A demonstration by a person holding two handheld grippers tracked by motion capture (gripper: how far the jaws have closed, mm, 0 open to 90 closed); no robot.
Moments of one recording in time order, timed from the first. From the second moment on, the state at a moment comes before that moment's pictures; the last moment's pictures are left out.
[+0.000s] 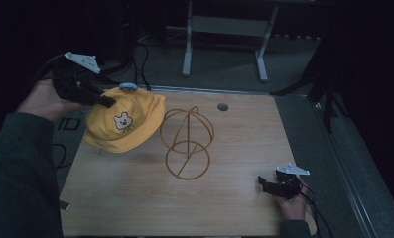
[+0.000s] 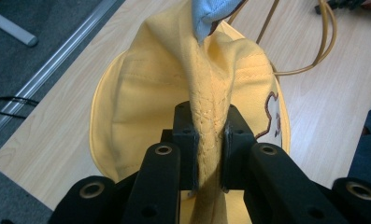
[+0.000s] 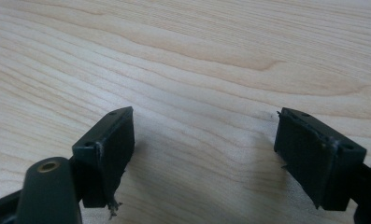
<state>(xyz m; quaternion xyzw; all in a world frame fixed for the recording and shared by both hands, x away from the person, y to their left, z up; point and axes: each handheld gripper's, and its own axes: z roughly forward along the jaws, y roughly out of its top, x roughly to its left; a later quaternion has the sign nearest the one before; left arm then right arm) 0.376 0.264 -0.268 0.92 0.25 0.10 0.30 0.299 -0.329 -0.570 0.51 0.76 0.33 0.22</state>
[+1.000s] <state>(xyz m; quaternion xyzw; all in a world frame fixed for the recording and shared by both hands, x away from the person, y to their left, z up) 0.372 0.249 -0.249 0.91 0.20 0.09 0.34 0.299 -0.329 -0.570 0.51 0.76 0.33 0.22</state>
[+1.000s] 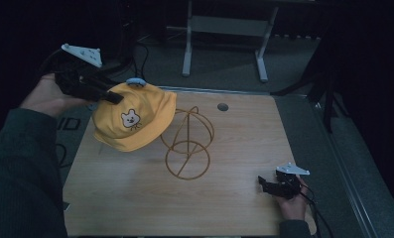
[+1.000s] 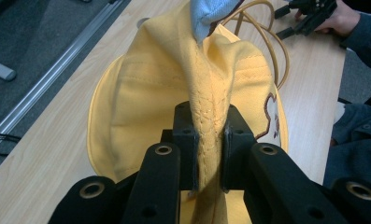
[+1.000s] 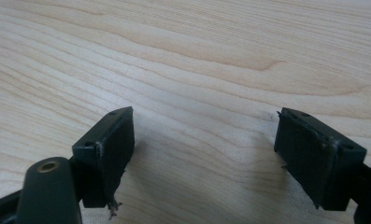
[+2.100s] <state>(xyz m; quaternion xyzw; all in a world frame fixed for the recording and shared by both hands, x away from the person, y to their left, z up) 0.375 0.222 -0.237 0.92 0.17 0.08 0.34 0.299 -0.329 -0.570 0.51 0.76 0.33 0.22</state>
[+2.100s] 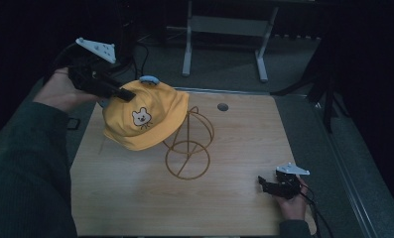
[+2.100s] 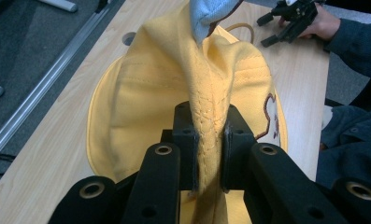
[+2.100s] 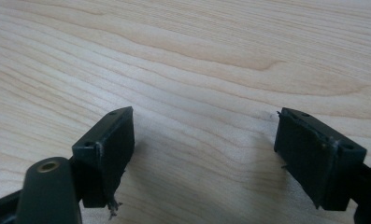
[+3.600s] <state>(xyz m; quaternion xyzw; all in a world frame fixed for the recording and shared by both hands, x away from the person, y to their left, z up) 0.388 0.159 -0.241 0.94 0.12 0.06 0.32 0.299 -0.329 -0.570 0.51 0.76 0.33 0.22</state>
